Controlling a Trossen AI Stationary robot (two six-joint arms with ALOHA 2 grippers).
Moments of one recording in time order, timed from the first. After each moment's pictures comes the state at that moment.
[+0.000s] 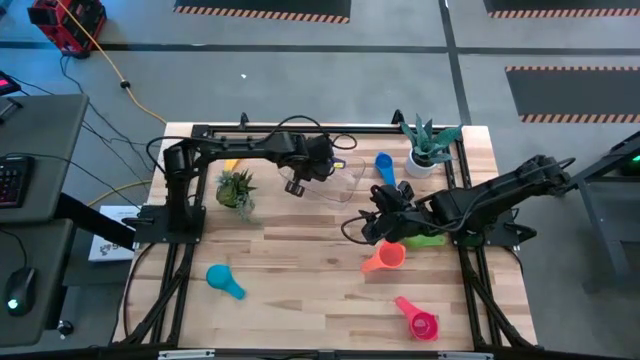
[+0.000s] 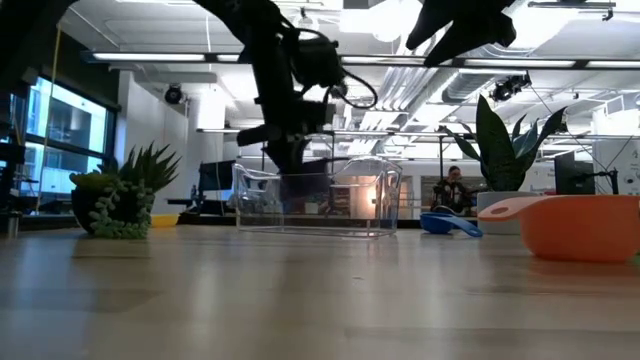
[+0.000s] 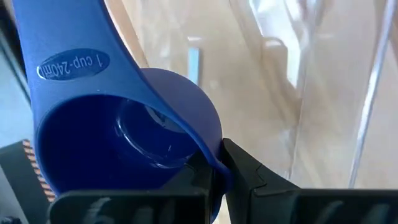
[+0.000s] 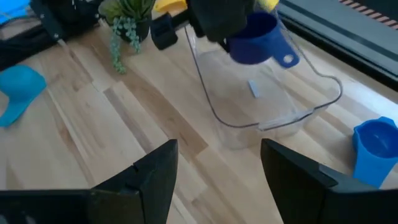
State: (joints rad) left arm 0.31 1.94 1.51 -0.82 -0.16 0.80; right arm 0.34 1.35 1.15 -0.72 0.68 0.83
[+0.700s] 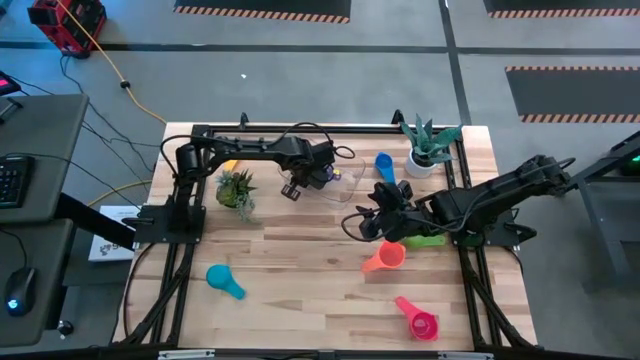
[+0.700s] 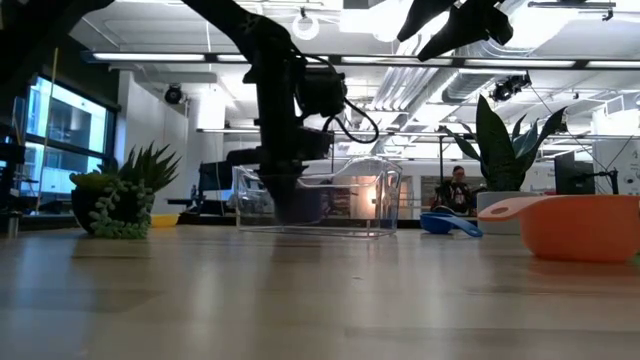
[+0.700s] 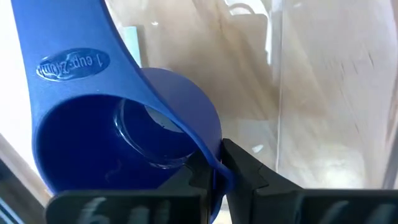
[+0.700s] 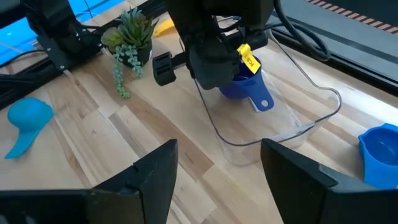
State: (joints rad) left arm 0.33 2.03 1.51 -0.86 -0.13 0.88; right arm 0.34 1.35 1.15 -0.67 0.73 0.87
